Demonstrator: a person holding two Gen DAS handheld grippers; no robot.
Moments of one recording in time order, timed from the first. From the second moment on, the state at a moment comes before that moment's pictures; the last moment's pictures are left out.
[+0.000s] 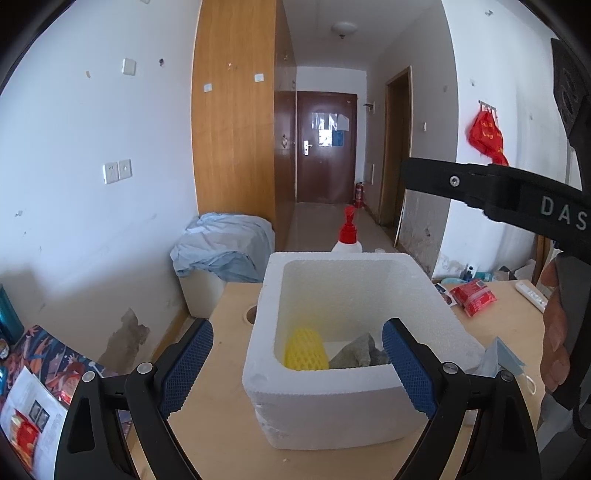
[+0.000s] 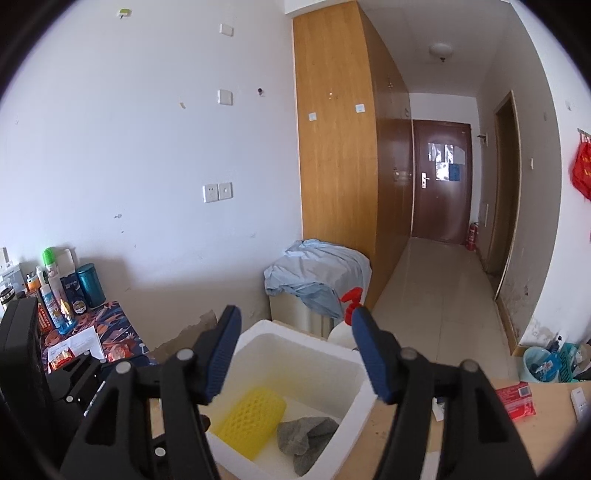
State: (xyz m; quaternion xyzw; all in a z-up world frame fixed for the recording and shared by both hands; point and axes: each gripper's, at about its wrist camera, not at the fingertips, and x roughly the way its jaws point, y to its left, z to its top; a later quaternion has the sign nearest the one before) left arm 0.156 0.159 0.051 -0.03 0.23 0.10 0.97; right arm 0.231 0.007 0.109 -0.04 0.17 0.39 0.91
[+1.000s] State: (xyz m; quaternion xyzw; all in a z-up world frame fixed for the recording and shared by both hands) left arm 0.062 0.078 0.066 -0.03 0.20 0.03 0.98; right arm 0.145 -0.097 0.103 -0.01 0.19 0.35 0.92
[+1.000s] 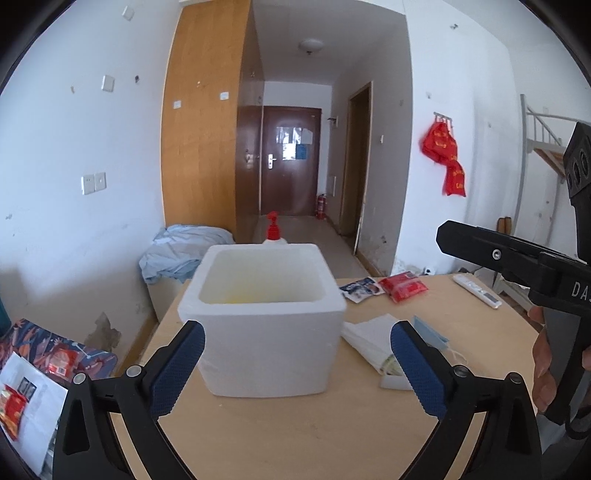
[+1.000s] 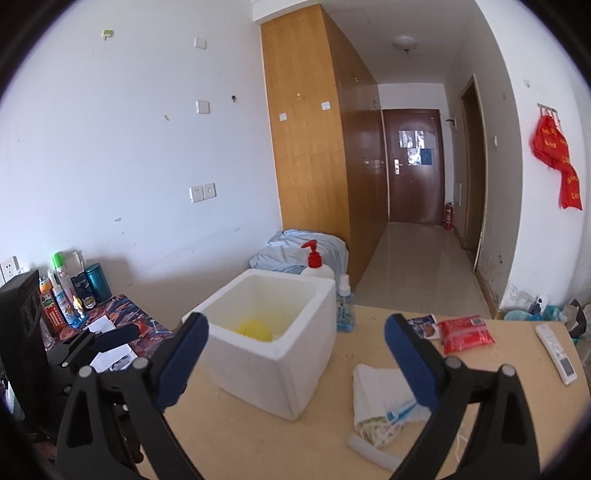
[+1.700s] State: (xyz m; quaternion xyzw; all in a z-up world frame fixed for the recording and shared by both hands) left arm 0.029 0.027 0.027 -0.03 0.17 0.01 0.99; right arm 0.087 -0.166 0.056 -0.01 0.18 0.29 0.94
